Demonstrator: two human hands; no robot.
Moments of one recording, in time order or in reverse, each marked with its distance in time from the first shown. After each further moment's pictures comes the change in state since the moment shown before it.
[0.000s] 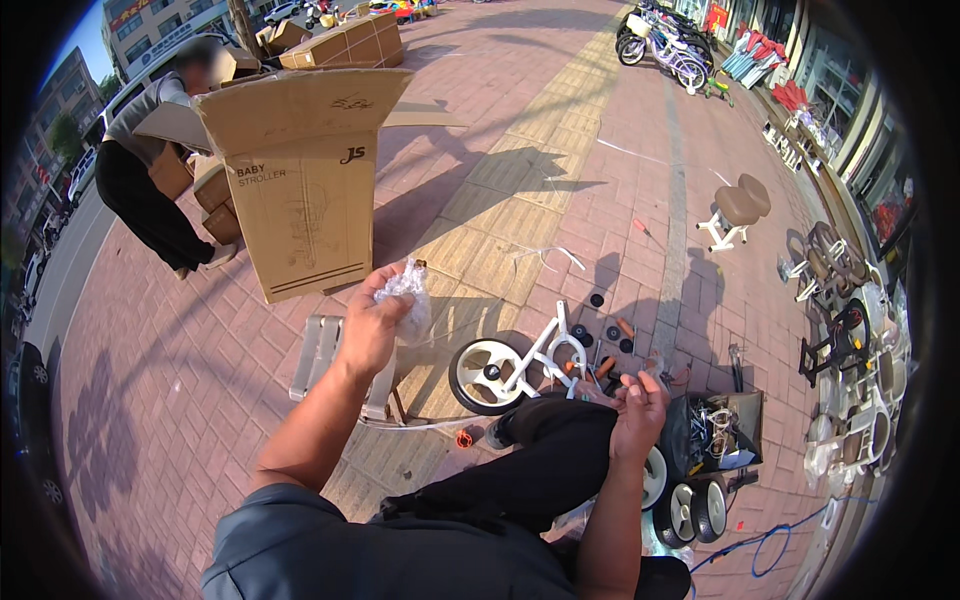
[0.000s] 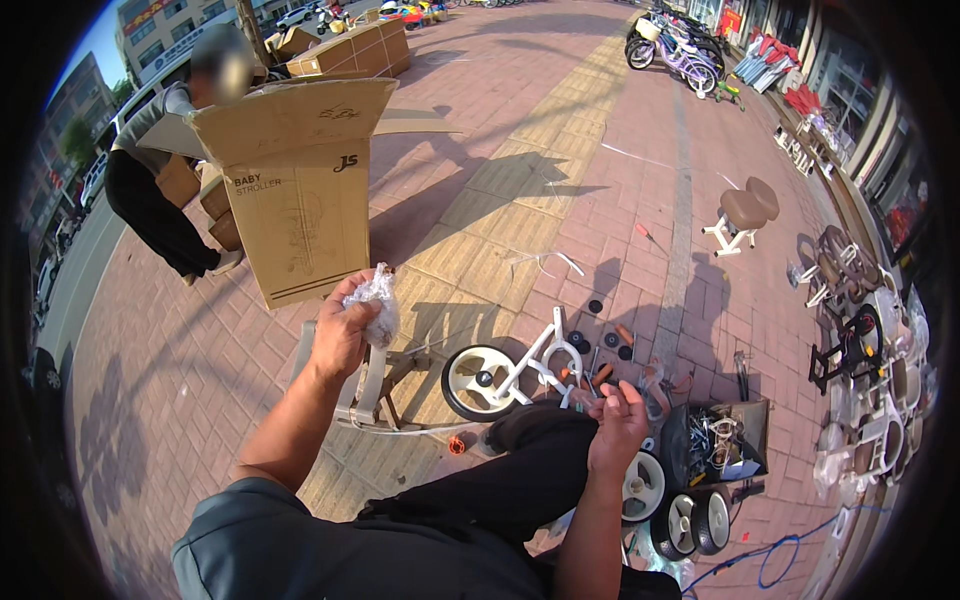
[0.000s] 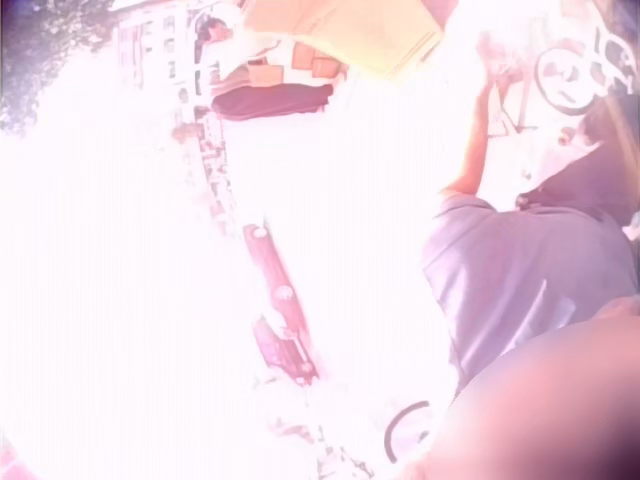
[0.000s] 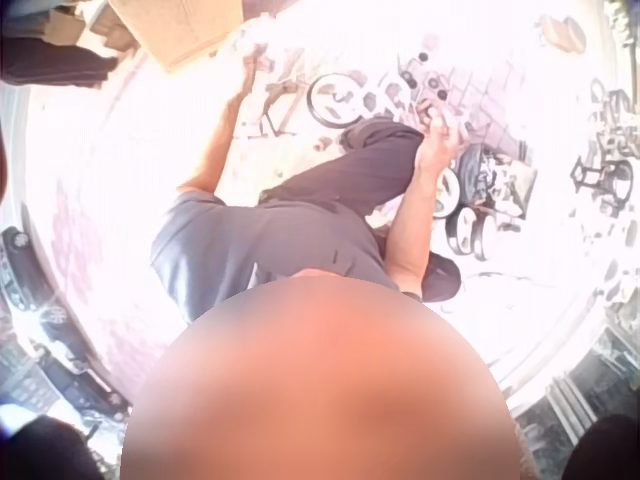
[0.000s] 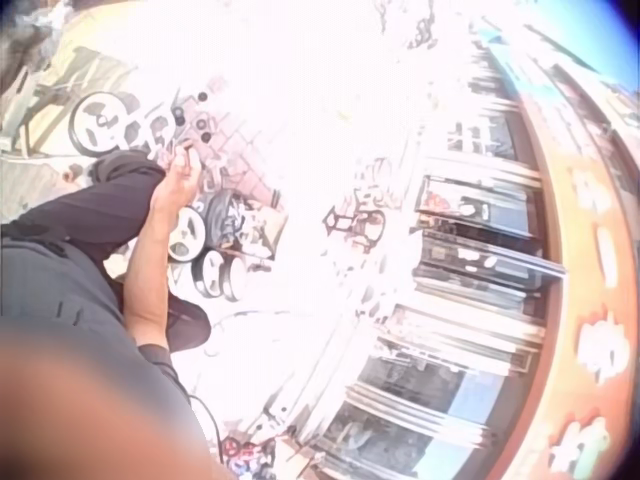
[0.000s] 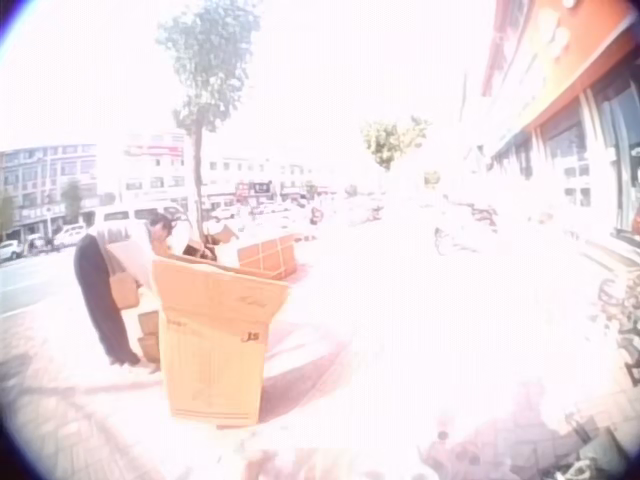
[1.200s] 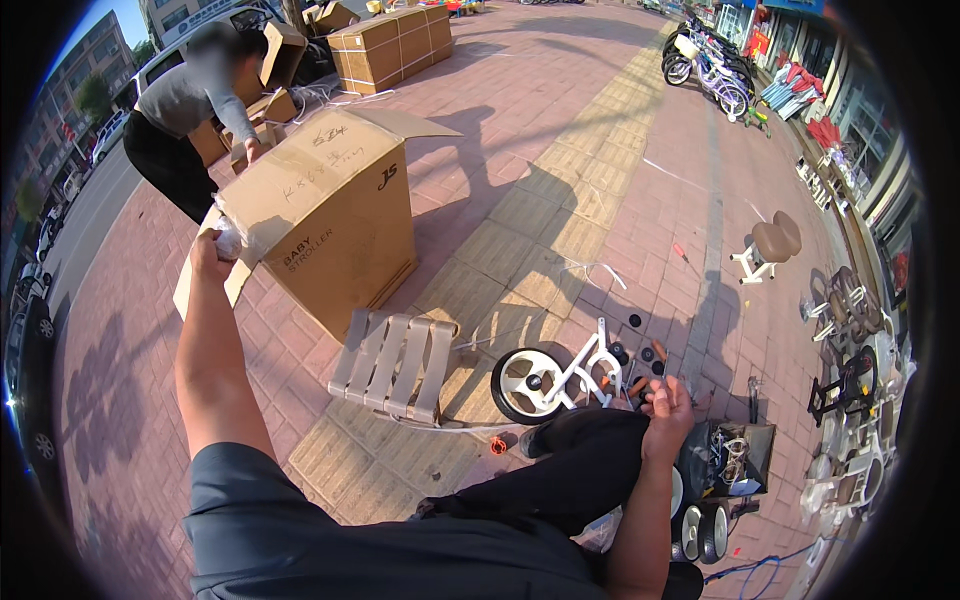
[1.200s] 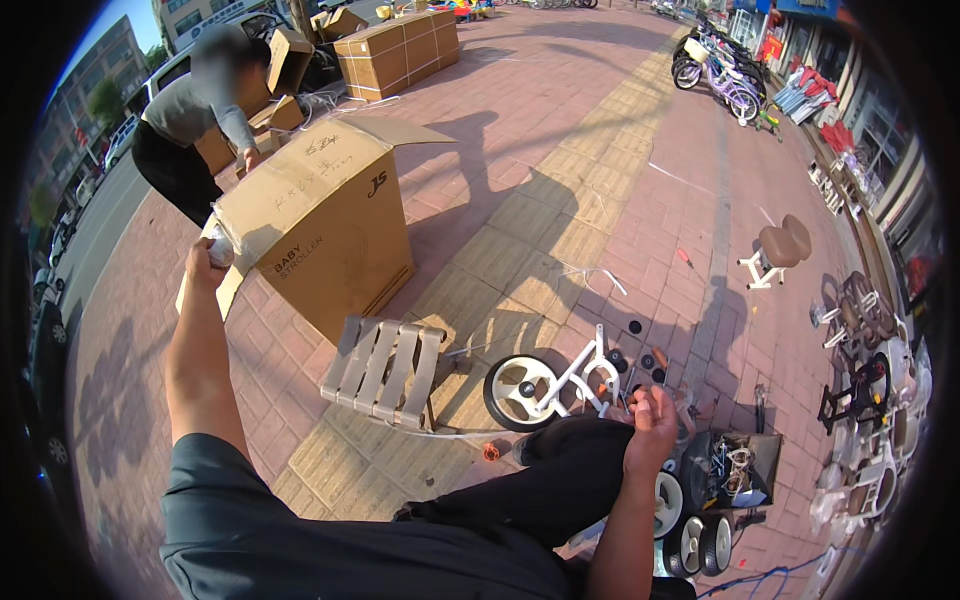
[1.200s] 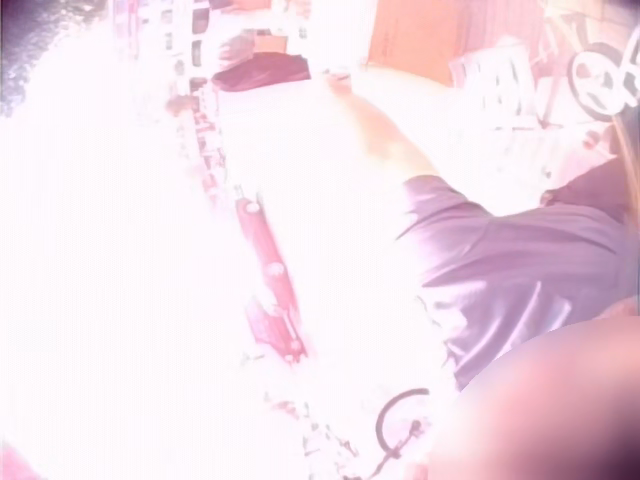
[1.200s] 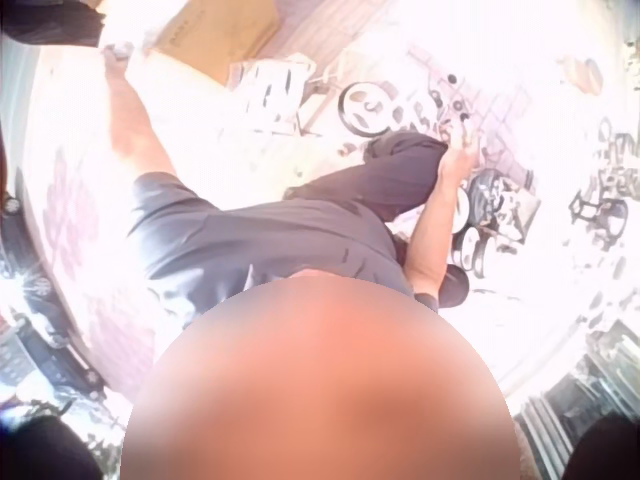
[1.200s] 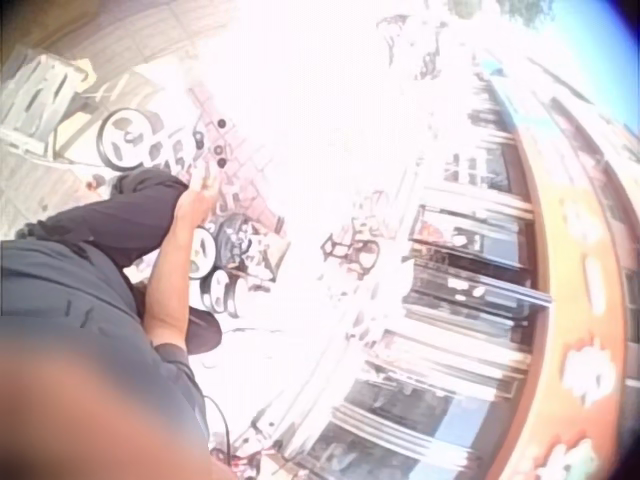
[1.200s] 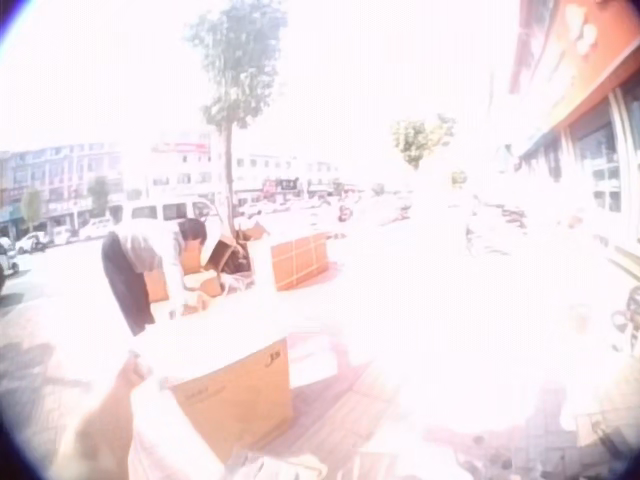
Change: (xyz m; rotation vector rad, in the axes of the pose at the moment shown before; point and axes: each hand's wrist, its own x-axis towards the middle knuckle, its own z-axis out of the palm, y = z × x) left_hand 0.093 0.145 -0.463 -0.178 0.858 0.041; right_hand 0.009 0.011 0.046 -0.341 -0.045 0.044
